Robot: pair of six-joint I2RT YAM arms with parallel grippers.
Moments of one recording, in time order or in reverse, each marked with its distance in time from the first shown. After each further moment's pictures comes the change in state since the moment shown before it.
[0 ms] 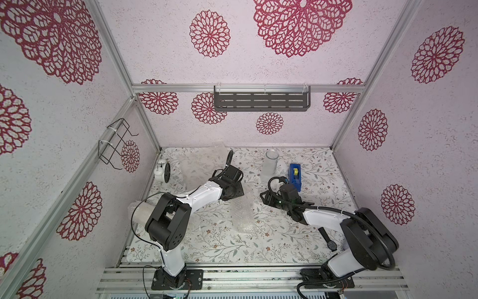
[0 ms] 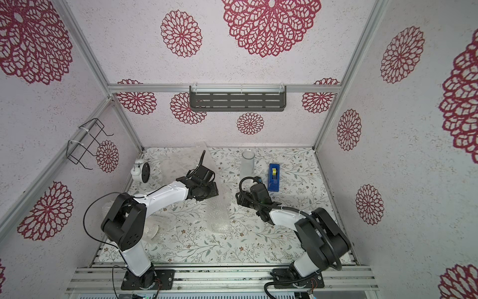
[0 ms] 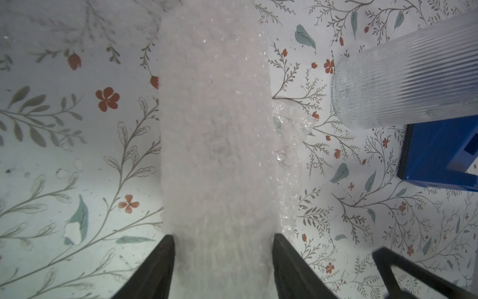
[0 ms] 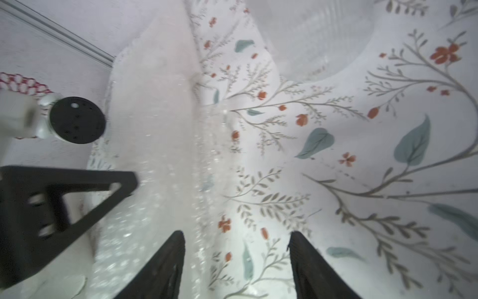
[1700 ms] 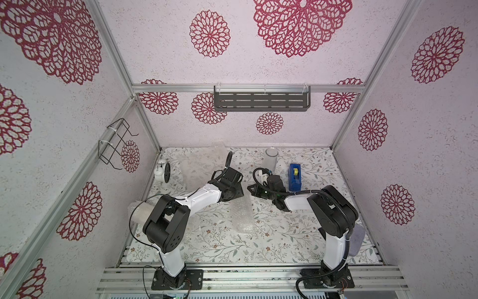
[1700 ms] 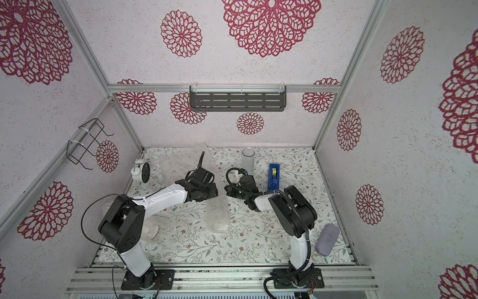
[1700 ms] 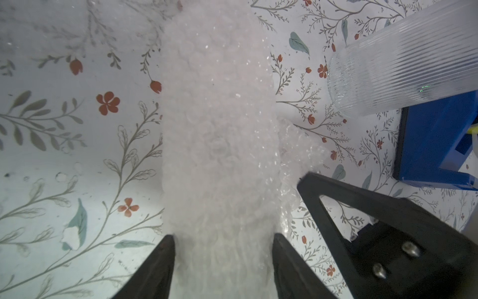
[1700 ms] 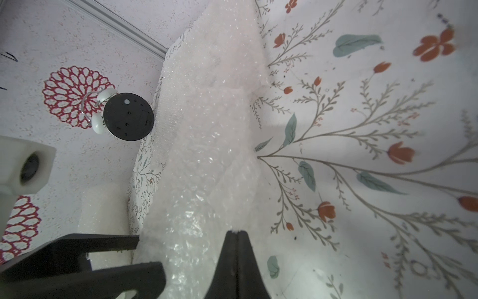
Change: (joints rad) left arm -0.012 -0.035 -0.068 0.081 -0.015 0.010; right arm 0.048 0.325 0.254 0.243 -0.172 0.015
